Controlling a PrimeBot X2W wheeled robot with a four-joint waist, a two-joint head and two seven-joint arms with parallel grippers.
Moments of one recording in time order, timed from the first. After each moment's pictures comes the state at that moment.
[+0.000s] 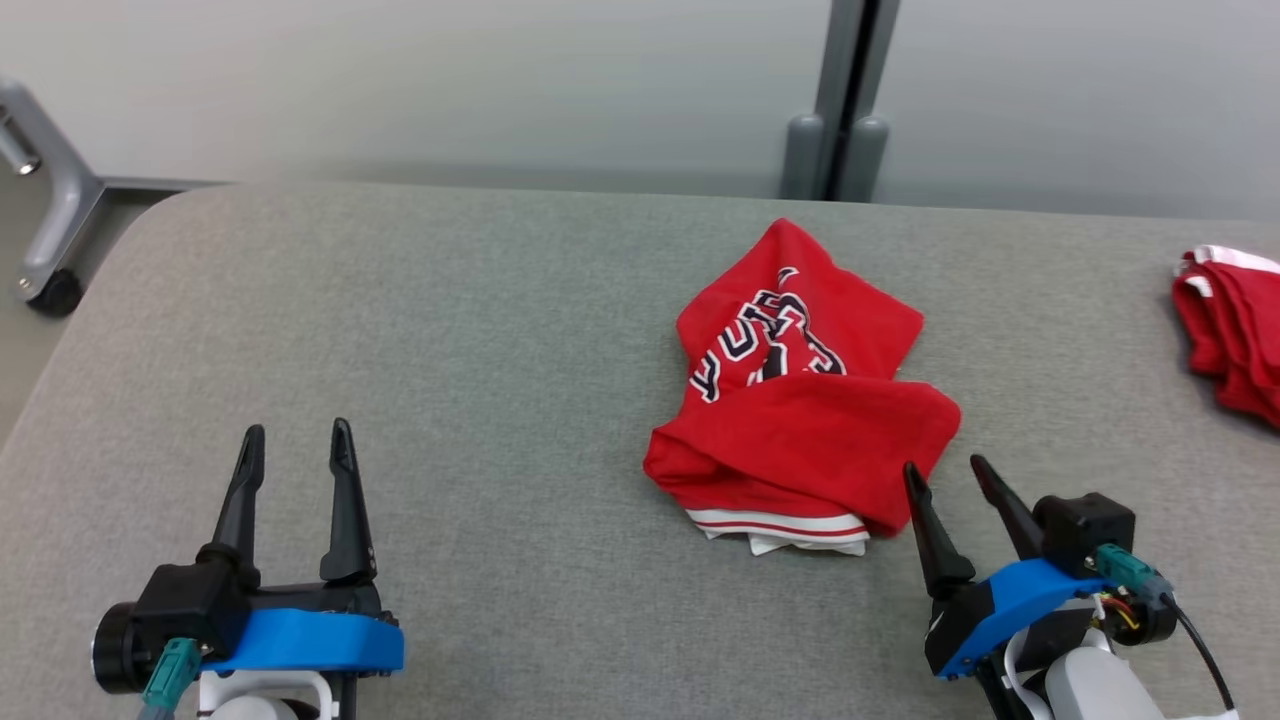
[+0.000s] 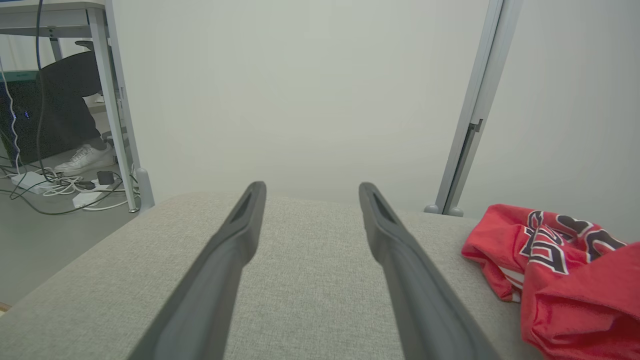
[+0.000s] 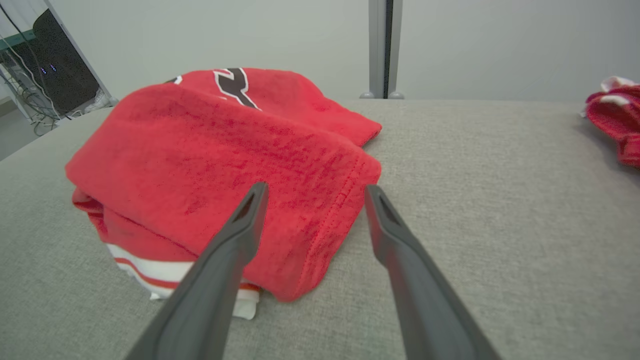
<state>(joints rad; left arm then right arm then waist) -0.06 0.07 0.00 0.15 -0.17 -0.08 -0.26 -0.22 -0.05 0.04 0.45 0.16 0.13 -0.15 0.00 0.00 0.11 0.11</state>
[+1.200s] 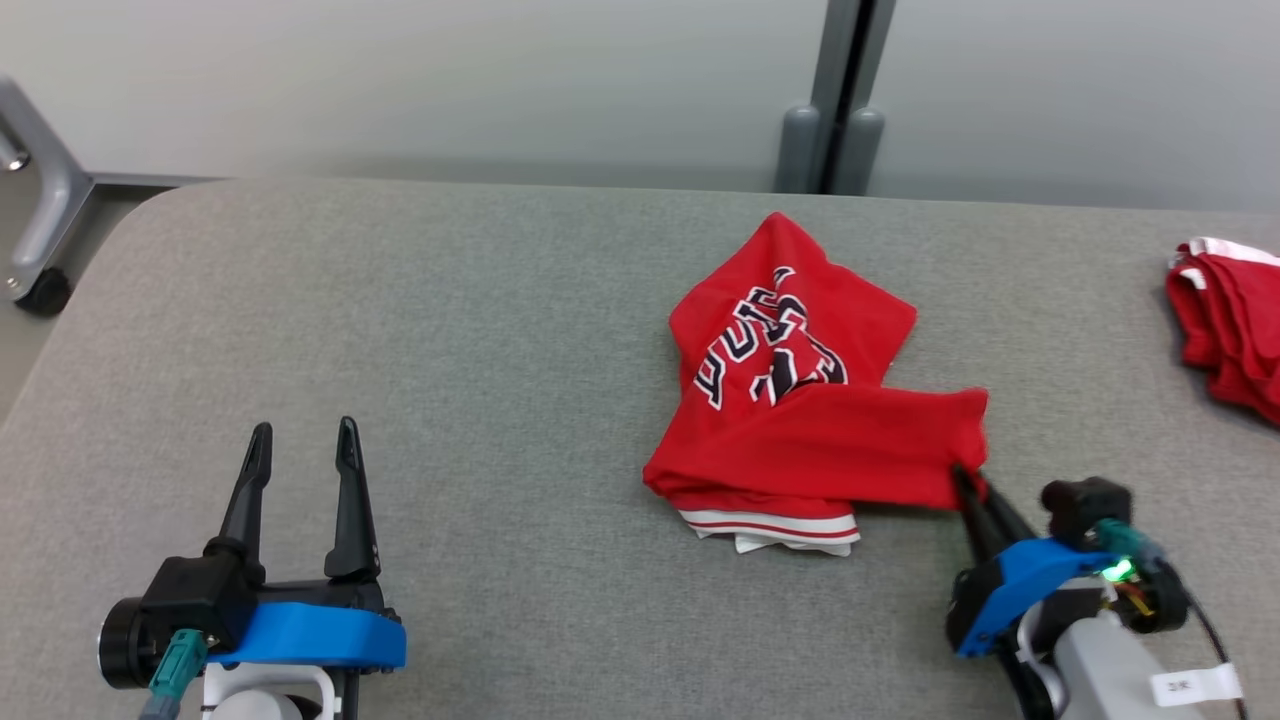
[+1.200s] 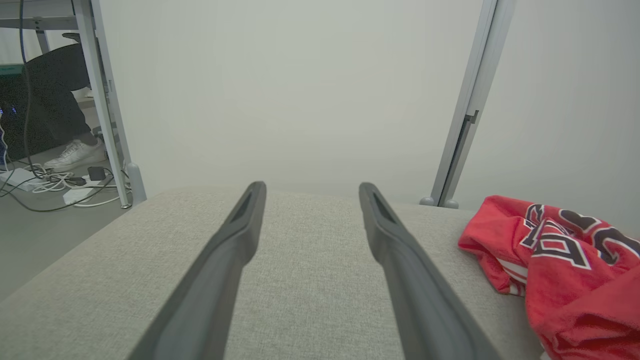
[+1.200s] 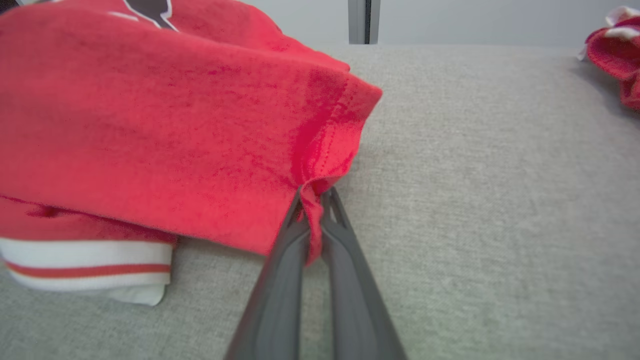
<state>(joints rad) -0.09 0.05 0.02 0.19 -0.15 -0.11 -0.26 -0.41 -0.10 0.09 0.88 0.20 0.13 -0.26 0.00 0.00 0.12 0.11</state>
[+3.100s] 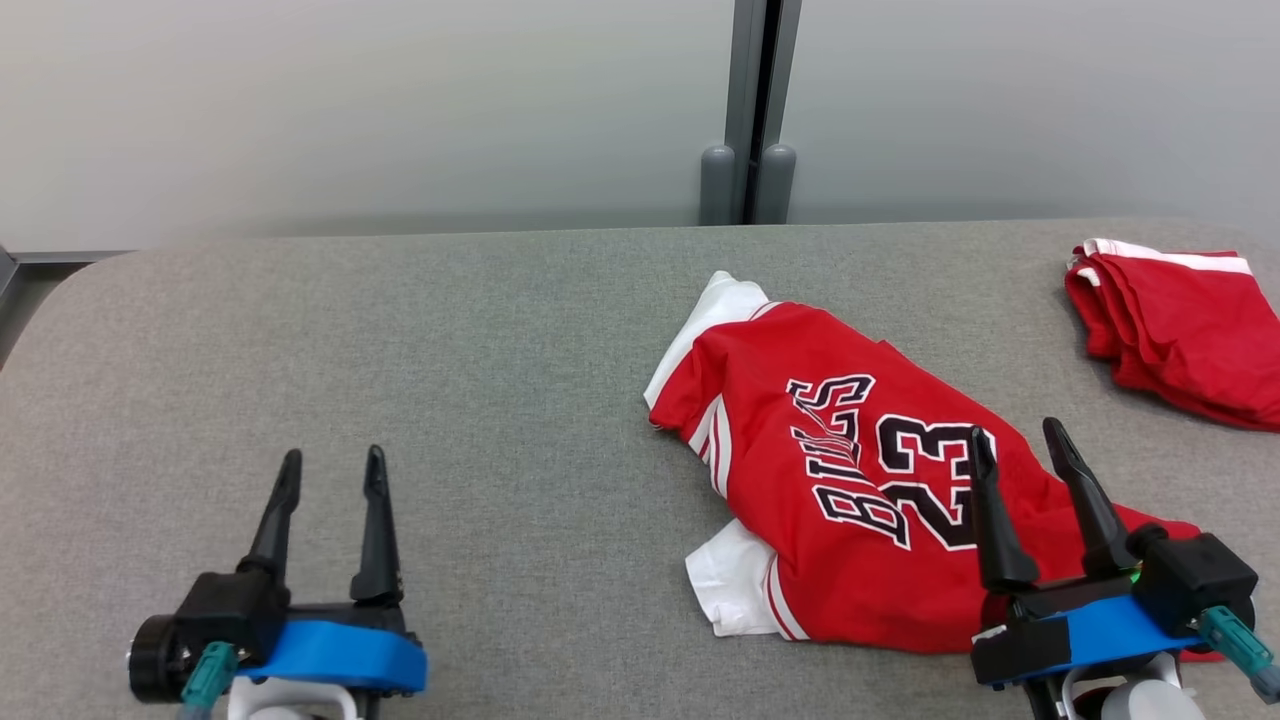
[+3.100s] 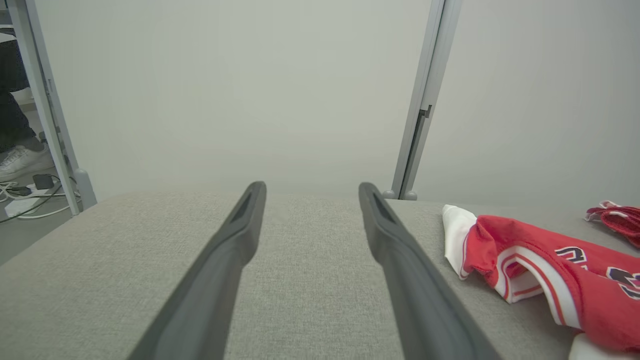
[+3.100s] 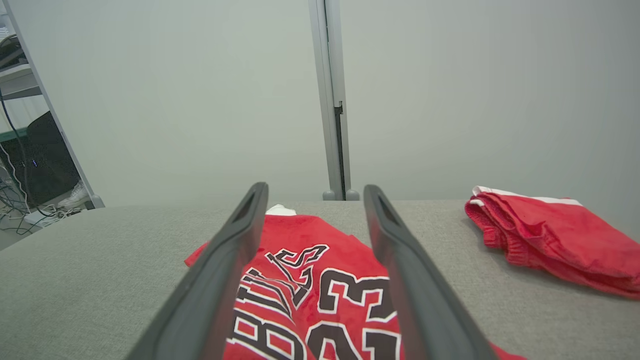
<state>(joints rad) -0.06 0.05 -0.01 0.22 -0.15 -0.11 -0.26 -0.08 -0.05 0.01 0.13 0.17 0.13 -0.26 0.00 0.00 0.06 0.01</state>
